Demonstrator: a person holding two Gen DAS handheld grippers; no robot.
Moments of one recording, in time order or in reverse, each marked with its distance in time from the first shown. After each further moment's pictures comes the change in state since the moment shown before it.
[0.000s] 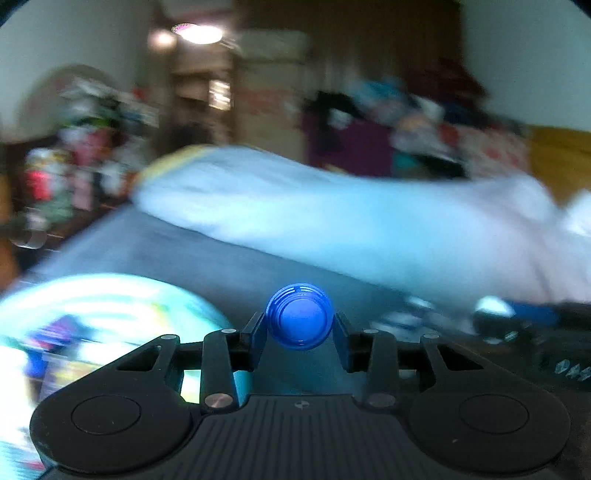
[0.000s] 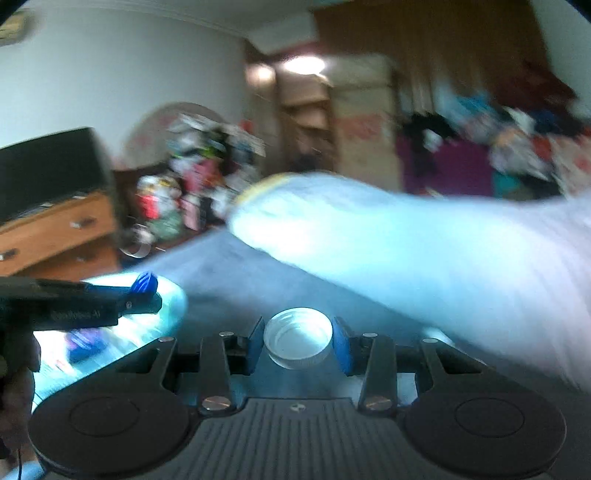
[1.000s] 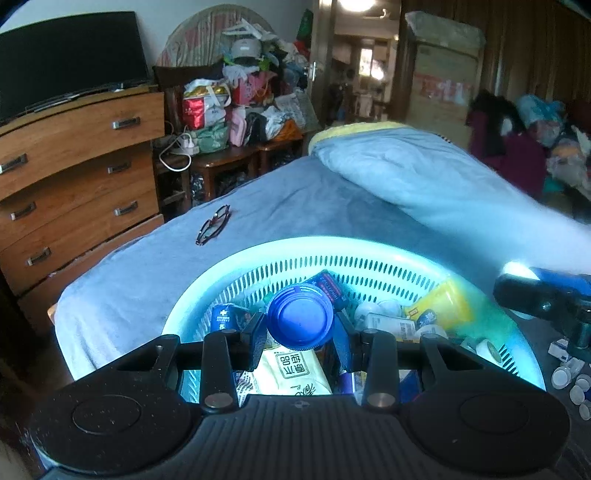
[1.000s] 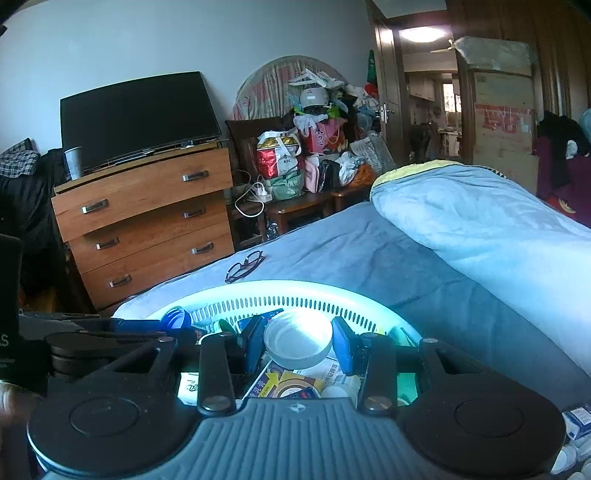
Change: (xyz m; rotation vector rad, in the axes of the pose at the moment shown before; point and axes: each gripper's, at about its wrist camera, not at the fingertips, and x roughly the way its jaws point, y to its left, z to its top) left arm -0.052 0.222 -0.003 -0.277 0.142 0.314; right arm 0.100 0.237 0.064 -0.143 0.165 0.268
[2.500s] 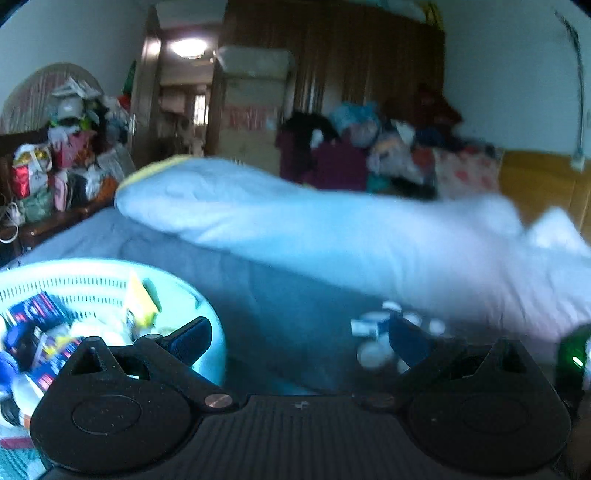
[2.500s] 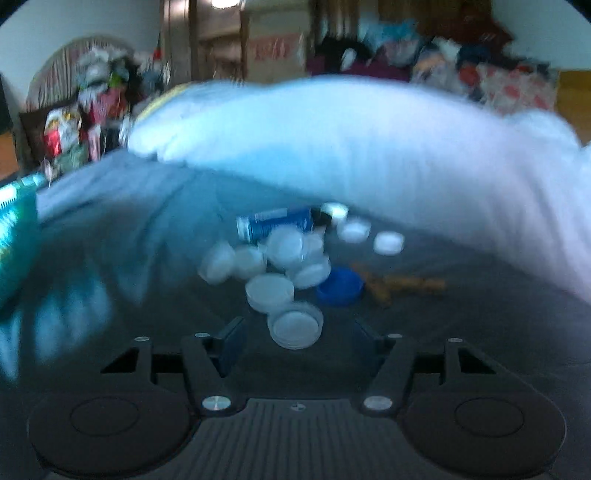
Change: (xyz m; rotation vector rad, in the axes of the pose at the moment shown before) left arm -0.017 -0.208 -0.097 0.252 -0.167 -0.489; right arm -0.092 -0.296 -0.236 0.276 0.116 -0.562
